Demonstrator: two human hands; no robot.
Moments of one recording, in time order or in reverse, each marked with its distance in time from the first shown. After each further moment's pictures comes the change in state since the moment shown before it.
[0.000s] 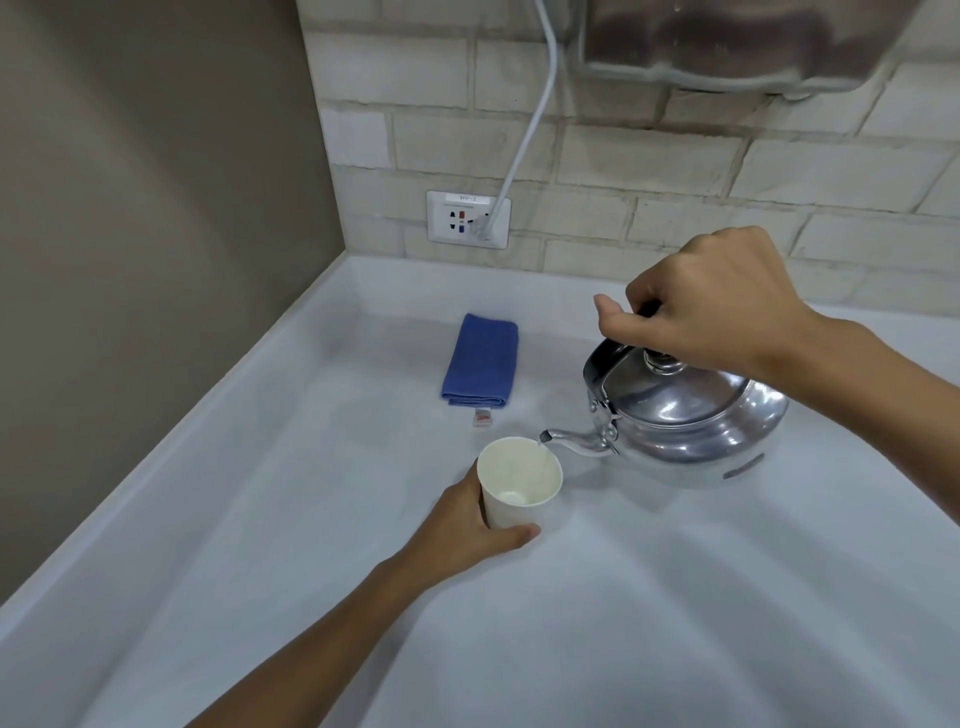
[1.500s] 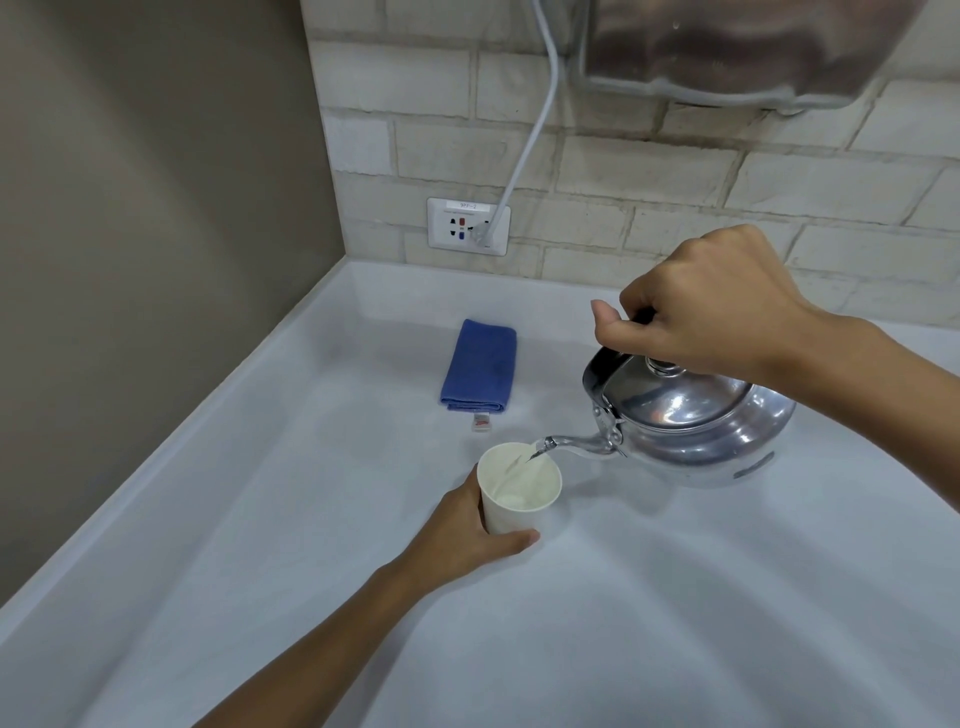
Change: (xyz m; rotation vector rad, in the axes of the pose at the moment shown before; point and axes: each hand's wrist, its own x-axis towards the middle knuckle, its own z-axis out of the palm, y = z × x) left_hand -0.001 0.000 0.000 -0.017 -0.006 0.022; right_hand 0.002 -0.010 -0.018 -0.080 0.027 -0.127
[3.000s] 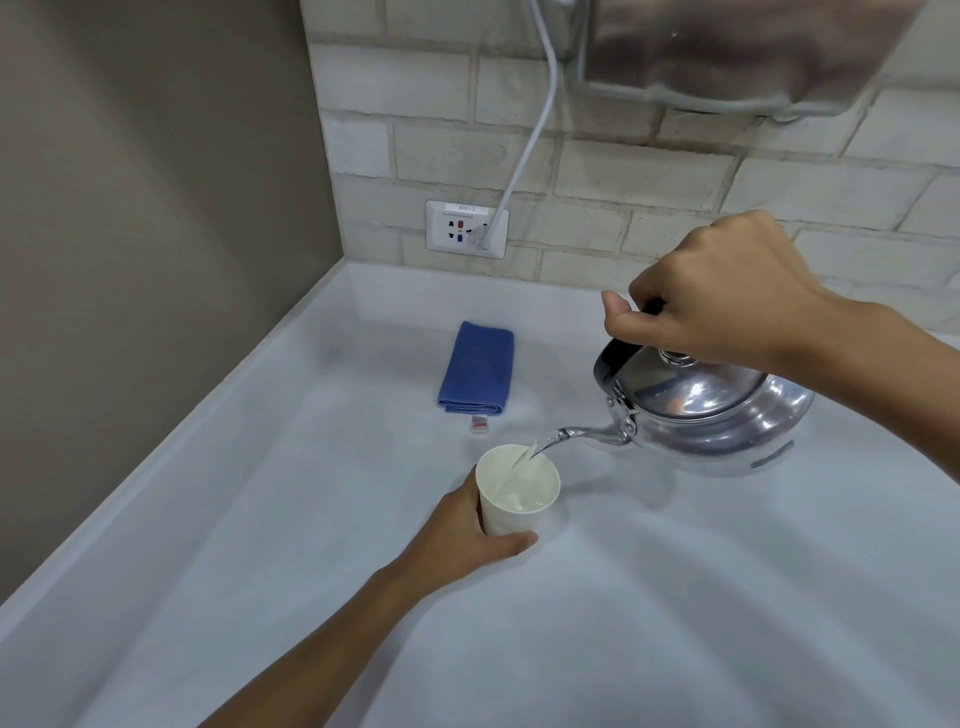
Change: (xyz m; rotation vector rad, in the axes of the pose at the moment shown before) left_hand 0.000 0.000 0.000 0.030 0.005 -0.015; right_hand 0.004 0.007 -0.008 -0.077 -0.020 -0.011
